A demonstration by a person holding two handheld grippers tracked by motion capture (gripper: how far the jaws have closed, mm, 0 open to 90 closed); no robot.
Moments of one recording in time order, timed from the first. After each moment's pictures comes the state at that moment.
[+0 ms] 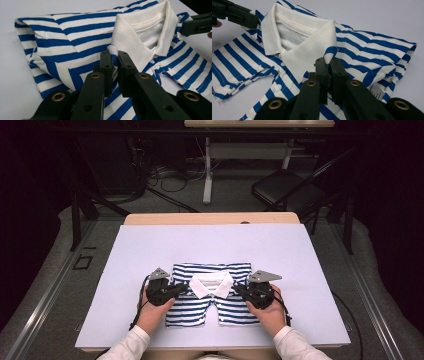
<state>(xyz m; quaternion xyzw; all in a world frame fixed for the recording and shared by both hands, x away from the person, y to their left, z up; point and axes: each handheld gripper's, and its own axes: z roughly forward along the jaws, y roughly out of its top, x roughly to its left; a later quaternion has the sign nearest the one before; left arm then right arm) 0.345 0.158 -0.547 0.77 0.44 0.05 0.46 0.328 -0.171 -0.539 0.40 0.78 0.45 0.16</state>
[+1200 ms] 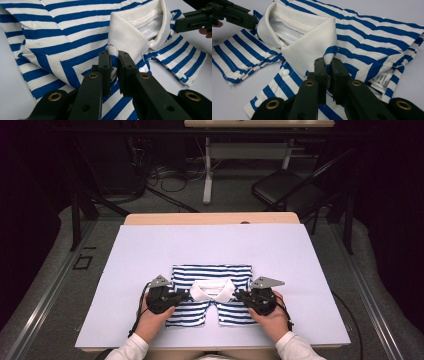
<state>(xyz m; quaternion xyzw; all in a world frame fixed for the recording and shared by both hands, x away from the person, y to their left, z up) 0.327 0.157 -0.551 0.78 0.43 0.04 0.45 0.314 -0.177 -0.547 0.41 0.79 0.44 0.13</state>
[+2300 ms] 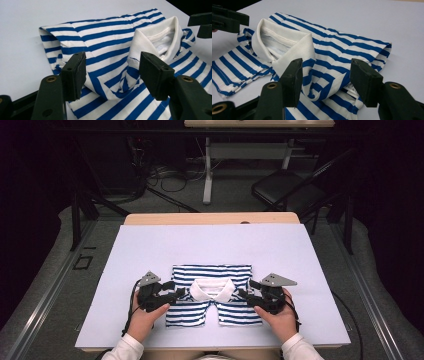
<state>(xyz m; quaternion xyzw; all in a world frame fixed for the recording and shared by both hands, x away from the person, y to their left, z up) 0.329 0.178 -0.540 0.75 0.44 0.09 0.48 0.315 -0.198 -0.536 0.42 0.75 0.48 0.17</state>
